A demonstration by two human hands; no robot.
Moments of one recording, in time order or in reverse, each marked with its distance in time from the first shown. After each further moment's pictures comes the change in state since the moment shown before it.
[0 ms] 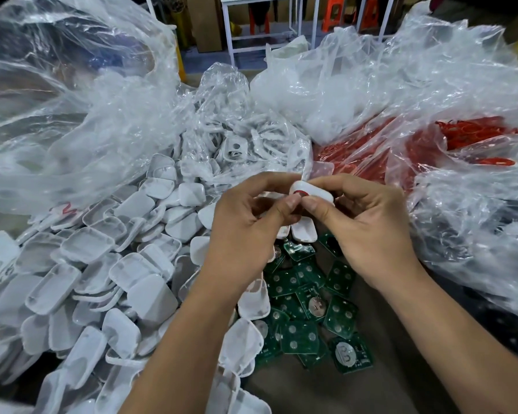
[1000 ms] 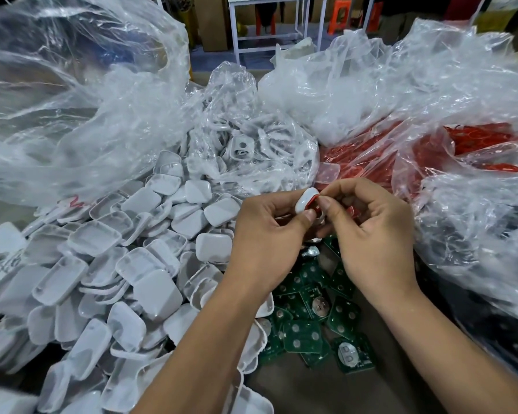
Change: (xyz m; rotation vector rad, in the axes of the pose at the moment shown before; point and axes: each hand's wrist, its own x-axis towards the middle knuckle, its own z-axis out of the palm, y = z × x) left_hand -0.005 -0.006 0.021 -0.039 0.068 -0.187; right_hand -0.011 -0.004 0.009 -0.126 0.133 0.014
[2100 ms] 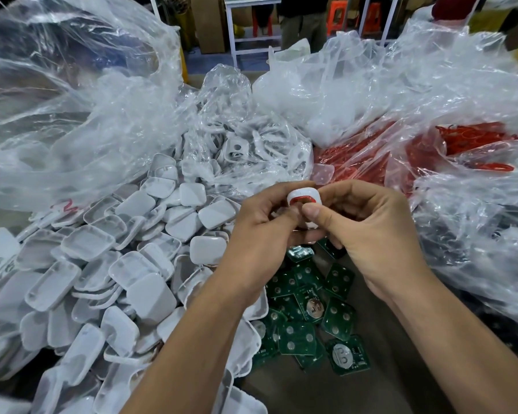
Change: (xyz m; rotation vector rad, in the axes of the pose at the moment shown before) left_hand 0.000 0.010 -0.001 -0.200 -0.119 -0.105; right_hand 0.007 -0.001 -0.012 0.251 -0.129 0.168
